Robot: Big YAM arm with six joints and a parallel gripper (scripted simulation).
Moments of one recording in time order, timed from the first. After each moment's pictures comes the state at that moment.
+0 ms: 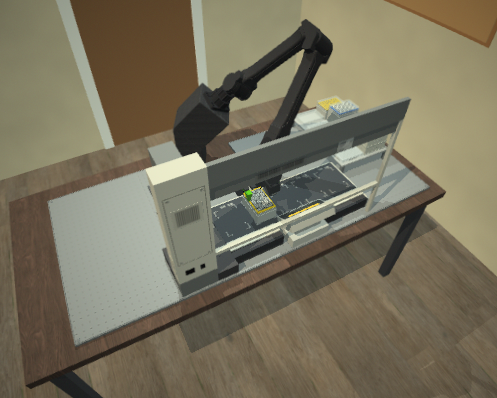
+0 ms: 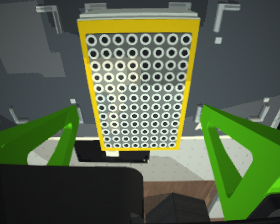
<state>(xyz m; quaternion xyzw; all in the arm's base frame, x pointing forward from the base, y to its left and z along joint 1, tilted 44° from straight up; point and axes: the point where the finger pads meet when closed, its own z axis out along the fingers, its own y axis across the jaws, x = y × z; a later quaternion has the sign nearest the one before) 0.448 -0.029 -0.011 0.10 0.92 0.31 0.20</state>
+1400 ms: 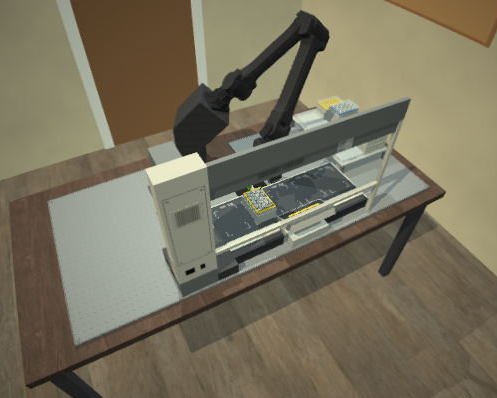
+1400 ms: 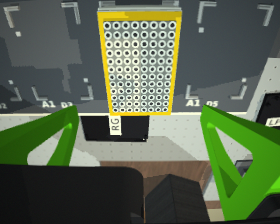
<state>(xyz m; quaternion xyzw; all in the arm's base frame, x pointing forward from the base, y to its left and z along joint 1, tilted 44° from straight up) 0.421 -0.062 0.034 0.09 0.92 0.31 0.20</state>
